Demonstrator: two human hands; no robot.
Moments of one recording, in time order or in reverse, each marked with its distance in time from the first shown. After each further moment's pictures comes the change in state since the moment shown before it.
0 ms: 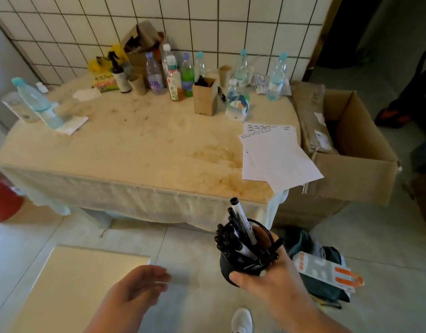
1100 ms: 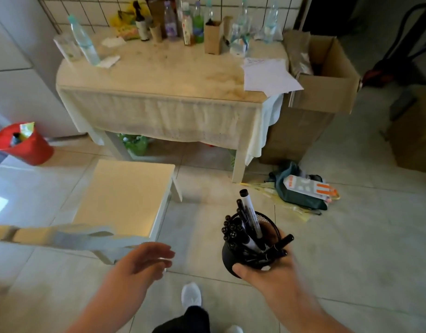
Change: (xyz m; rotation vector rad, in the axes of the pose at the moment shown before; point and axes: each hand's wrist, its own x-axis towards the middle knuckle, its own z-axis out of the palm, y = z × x) left_hand -0.358 -0.215 -0.079 0.055 -0.075 0.015; right_hand -0.433 0.110 0.103 0.065 0.083 0.042
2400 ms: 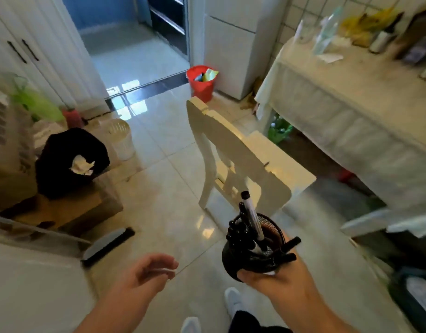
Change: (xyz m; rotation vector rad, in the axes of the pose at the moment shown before) left_hand -0.205 -0.189 -0.224 -0.421 0.519 -0.373; right_hand -0.091 -0.027 0.324 0.055 -0.860 0.250
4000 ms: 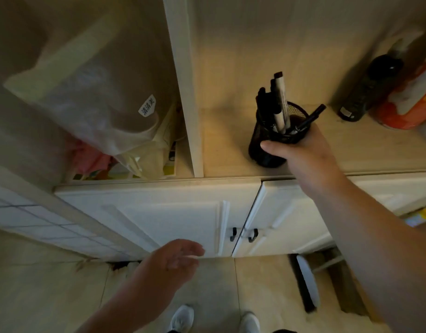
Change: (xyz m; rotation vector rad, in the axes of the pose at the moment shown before) left_hand -0.170 -0.154 -0.013 -1.176 1.607 -0.235; right_hand -0.047 0.134 0.569 -0.814 -1.941 -0.261
